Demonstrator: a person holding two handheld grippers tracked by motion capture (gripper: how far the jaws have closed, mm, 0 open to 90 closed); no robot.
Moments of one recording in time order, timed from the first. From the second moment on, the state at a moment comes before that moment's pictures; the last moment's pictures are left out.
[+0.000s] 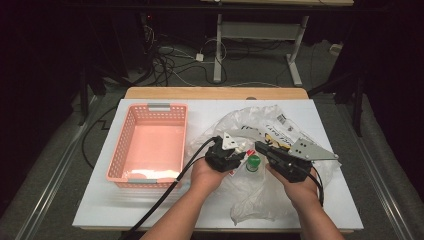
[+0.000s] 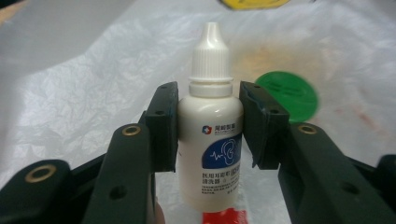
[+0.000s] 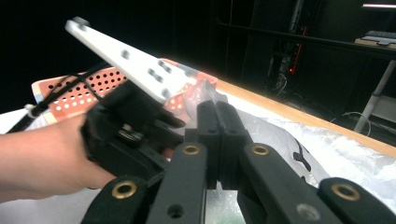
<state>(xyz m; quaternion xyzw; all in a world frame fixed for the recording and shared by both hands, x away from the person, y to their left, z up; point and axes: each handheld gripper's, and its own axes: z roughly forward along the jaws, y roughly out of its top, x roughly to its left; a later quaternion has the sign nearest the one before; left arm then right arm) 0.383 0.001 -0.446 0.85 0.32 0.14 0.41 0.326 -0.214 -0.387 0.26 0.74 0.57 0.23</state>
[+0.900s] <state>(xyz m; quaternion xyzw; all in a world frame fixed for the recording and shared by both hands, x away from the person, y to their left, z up) 0.414 -0.015 -0.457 0.85 0.33 0.14 0.38 0.327 -0.216 -0.390 0.27 0.74 0.57 0.22</state>
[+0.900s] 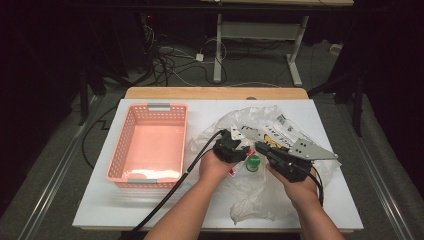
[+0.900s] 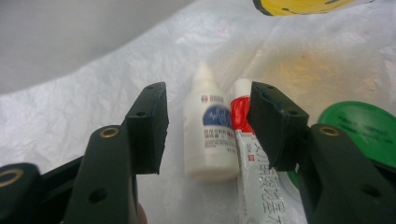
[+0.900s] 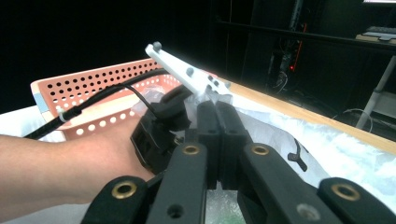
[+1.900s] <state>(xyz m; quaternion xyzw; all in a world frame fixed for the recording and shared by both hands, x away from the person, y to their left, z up) 0.308 0.059 -0.487 0.85 0.34 0.08 0.39 0.326 -0.213 -0.393 0.27 0.75 0.56 0.22</state>
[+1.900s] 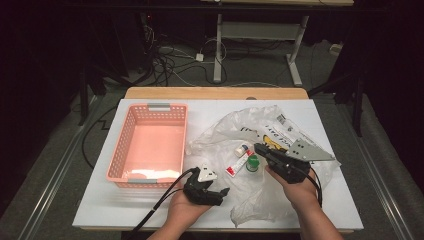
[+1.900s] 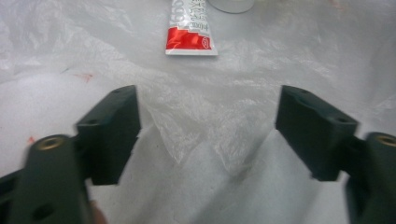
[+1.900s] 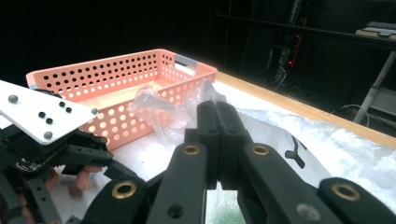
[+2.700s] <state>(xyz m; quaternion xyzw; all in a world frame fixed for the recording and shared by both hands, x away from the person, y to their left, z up) 0.311 0.055 -0.490 0.85 0.36 0.08 0.37 0.315 -0.220 -0.397 0.29 0.75 0.55 0.23</state>
